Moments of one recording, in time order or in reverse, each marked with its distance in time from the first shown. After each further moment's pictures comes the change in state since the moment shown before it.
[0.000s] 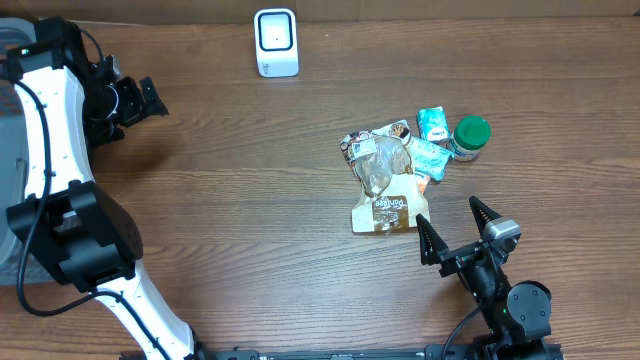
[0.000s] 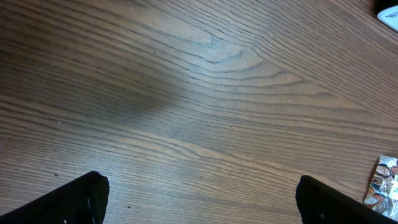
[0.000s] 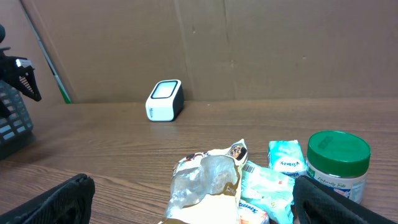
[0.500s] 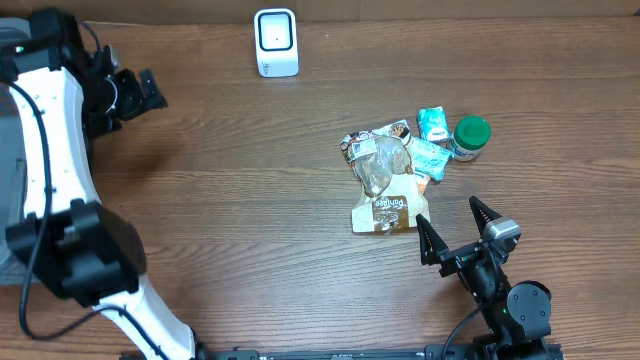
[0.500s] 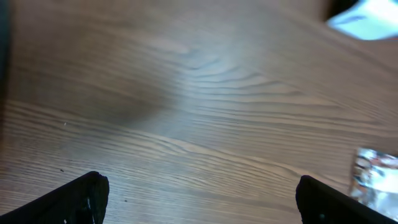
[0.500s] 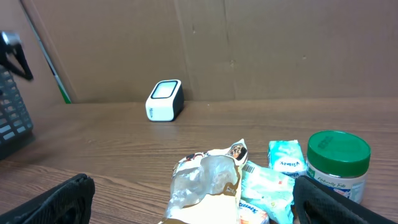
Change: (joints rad) left arm -0.054 -0.129 -0.001 0.000 -0.011 0.000; right arm 0.000 0.000 0.000 0.001 0.000 0.000
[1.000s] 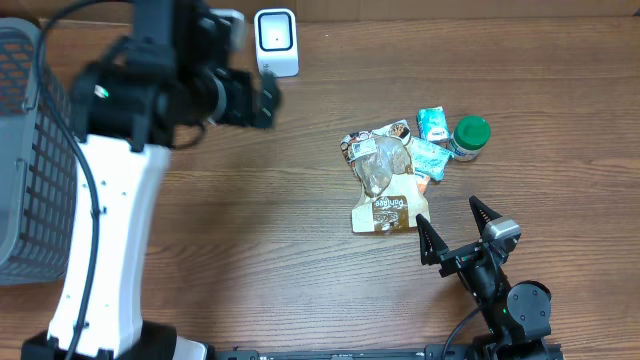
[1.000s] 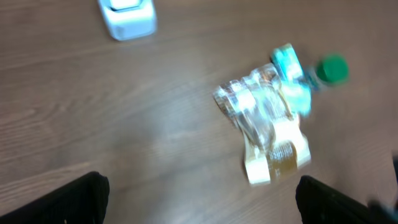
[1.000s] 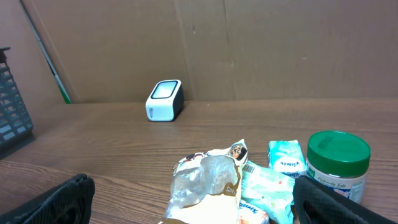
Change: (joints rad) left arm -0.511 -0.364 0.000 -0.025 -0.019 0.019; right arm 0.000 0.000 0.000 0.000 0.000 0.000
